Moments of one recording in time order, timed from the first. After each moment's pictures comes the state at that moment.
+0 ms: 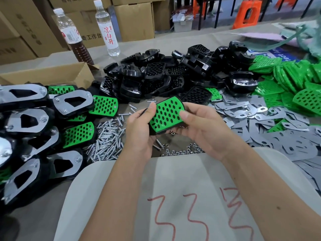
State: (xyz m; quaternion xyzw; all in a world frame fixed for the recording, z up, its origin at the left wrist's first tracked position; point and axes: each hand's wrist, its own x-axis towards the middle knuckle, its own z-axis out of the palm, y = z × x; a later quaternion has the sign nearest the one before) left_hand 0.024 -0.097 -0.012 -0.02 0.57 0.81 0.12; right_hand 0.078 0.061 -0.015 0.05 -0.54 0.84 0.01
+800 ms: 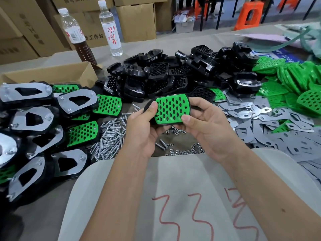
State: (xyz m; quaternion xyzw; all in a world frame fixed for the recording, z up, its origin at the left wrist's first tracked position) left_hand 0.020 -0.101 -0.004 -0.04 0.54 0.83 0.14; right_hand 0.080 0.051 -0.016 0.05 -0.49 0.86 0.09
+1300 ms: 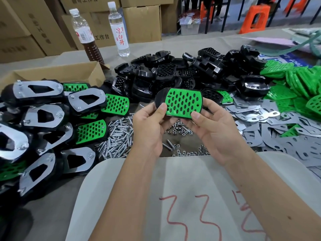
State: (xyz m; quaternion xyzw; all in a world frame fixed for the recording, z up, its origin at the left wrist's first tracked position) left_hand 0.019 -0.099 -0.009 0.01 0.53 0.85 0.07; right_hand 0.079 0.042 -0.012 -0.02 -0.44 0.89 0.12
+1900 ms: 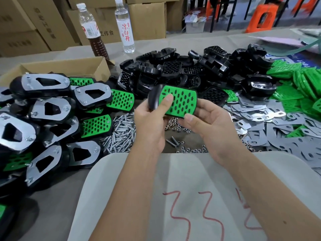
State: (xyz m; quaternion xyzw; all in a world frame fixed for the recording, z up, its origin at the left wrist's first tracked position) left_hand 0.021 -0.101 -0.001 -0.02 0.50 0.86 0.05; right_hand 0.080 0.031 -0.017 0.02 -0.58 0.80 0.13
